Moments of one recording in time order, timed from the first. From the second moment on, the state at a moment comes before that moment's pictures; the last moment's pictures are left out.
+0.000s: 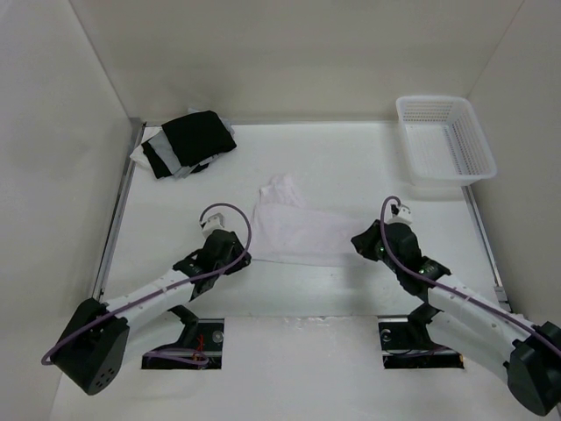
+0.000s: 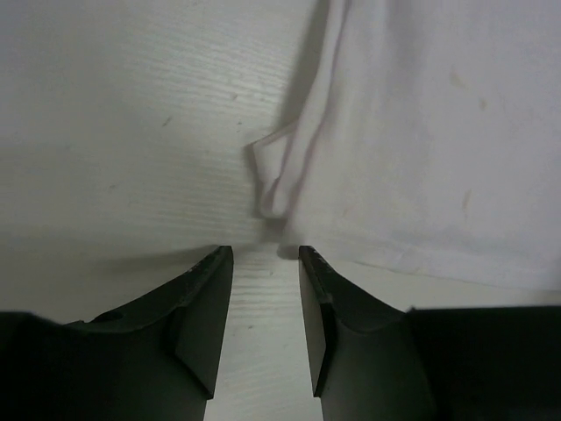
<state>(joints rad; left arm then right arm) -0.60 0.98 0.29 -0.09 -0.20 -0.89 0.56 0.83 0.33 -0.02 0.17 0.81</state>
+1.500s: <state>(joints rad) -0.56 0.95 0.28 -0.03 -0.07 -0.94 0.58 0.84 0.33 -0.07 0.26 0.85</state>
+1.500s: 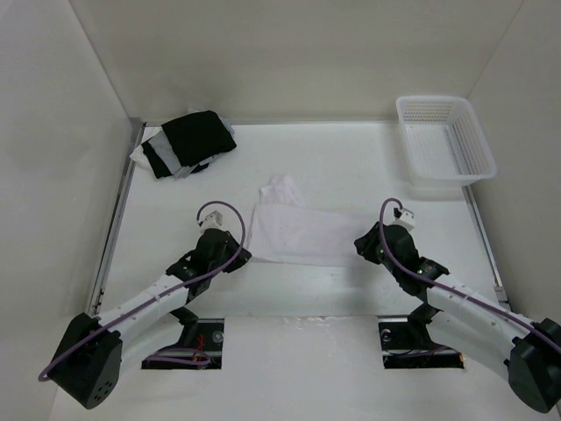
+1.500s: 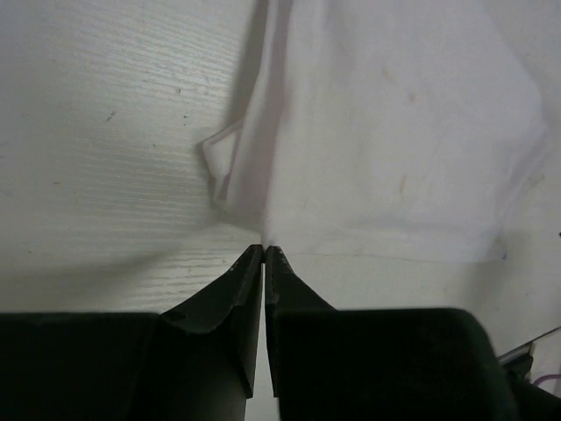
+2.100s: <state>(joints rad) -0.50 0.62 0.24 -0.17 -0.11 -0.92 0.75 0.90 0.33 -0.33 0.41 1.13</state>
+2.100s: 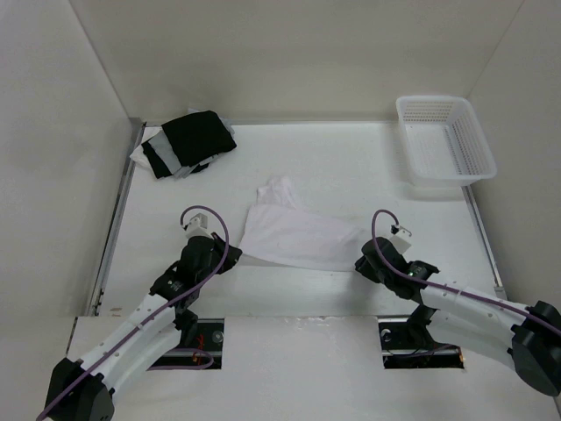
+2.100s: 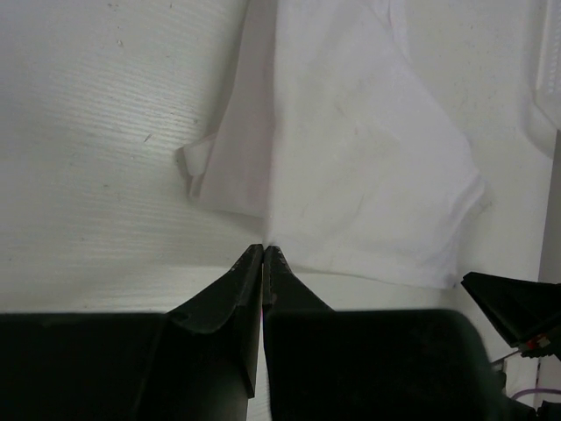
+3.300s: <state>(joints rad) -0.47 0.57 0.98 -0.22 -0.13 -0.79 1.08 0.77 1.42 -0.63 0.65 0.80</state>
